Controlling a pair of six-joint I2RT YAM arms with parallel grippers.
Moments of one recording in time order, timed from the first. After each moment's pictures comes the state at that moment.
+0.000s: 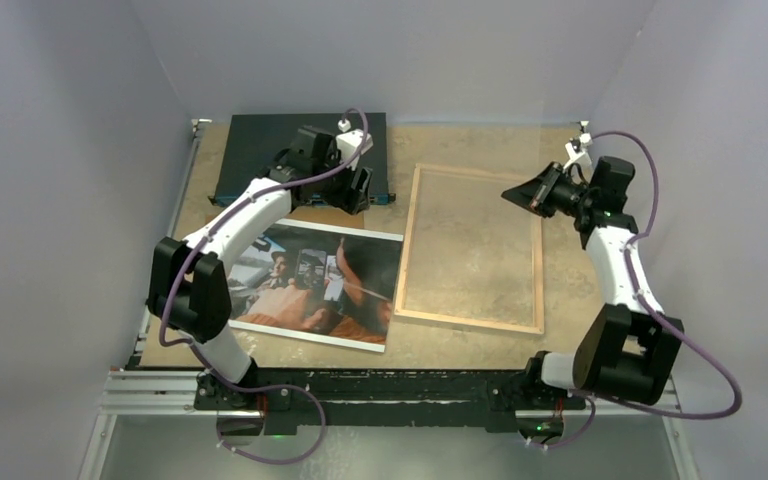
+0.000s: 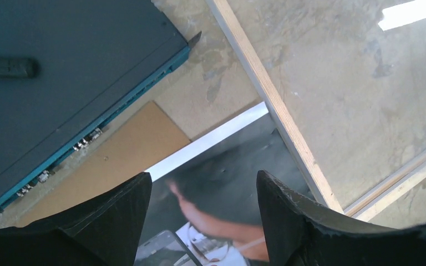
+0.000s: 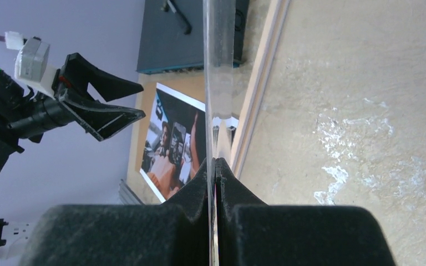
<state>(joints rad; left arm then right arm) -0.41 1.69 1.41 -0.47 0.30 0.06 -0.26 1.30 0.99 -0.23 -0.91 0.54</state>
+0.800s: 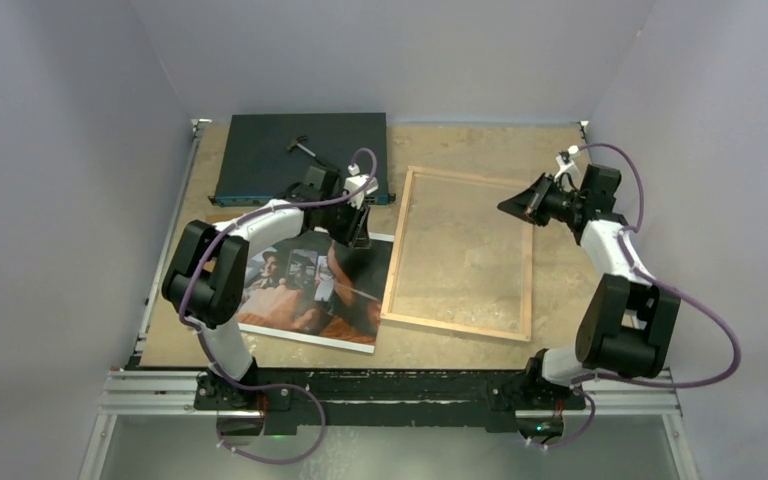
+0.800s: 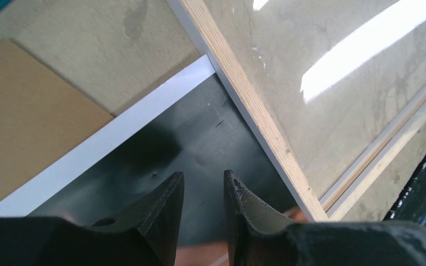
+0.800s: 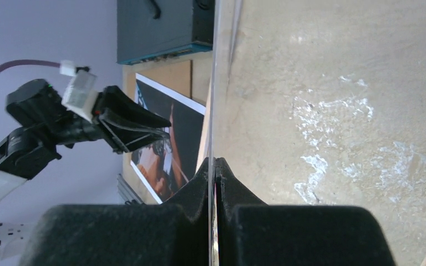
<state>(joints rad) -0.42 1.78 1.16 -0.30 0.52 0.05 -0.26 1.48 0.96 -0.21 -0.92 0.49</state>
